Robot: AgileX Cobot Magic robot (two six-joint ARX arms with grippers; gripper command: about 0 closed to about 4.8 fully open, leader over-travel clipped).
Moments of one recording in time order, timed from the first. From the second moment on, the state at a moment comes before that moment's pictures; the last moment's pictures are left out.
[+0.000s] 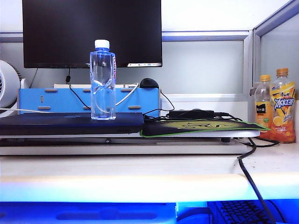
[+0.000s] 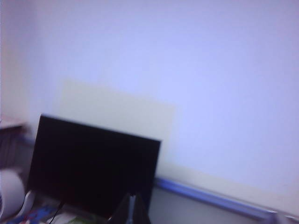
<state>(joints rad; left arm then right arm) 0.00 0.00 0.01 -0.13 0.07 -0.04 0.72 0.78 1.66 -0.37 0.25 -0.34</state>
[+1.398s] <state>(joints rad) 0.00 0.00 0.01 -0.13 0.07 -0.04 0.27 0.34 0.53 -0.06 0.17 -0.11</state>
